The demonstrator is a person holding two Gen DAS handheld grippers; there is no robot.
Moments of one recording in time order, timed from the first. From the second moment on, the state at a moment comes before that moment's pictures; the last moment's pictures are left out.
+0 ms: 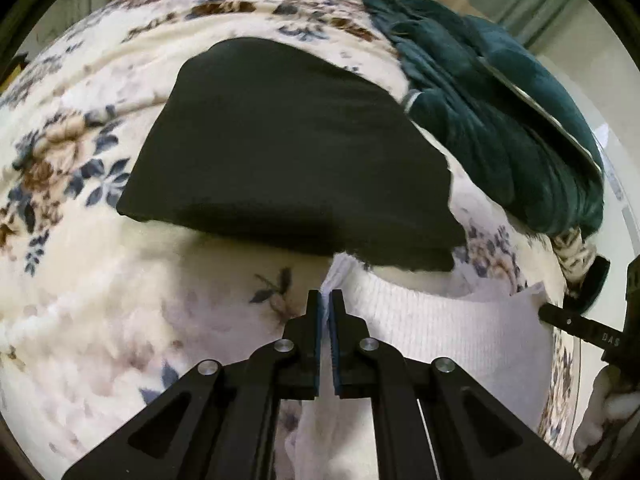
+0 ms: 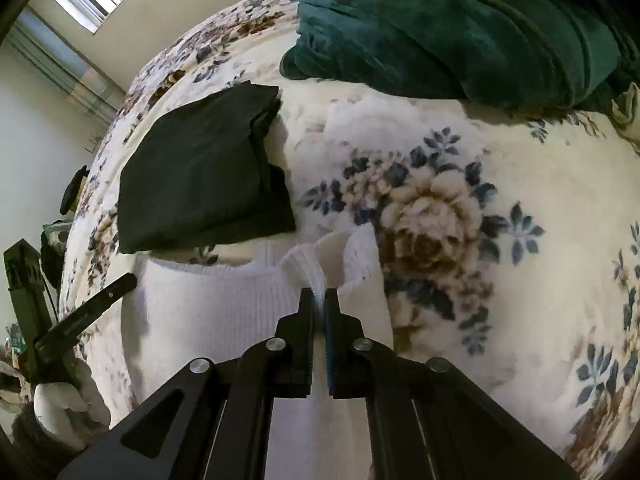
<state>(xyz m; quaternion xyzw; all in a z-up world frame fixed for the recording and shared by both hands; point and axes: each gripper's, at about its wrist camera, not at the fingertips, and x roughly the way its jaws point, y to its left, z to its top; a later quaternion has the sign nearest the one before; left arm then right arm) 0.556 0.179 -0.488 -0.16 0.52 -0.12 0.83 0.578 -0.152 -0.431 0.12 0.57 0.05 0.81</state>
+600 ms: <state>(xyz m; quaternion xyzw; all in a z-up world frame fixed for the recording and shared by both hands) 0.501 0.208 -0.498 -0.29 0.57 -0.17 0.75 0.569 -0.195 -0.461 0.21 0.62 0.06 0.75</state>
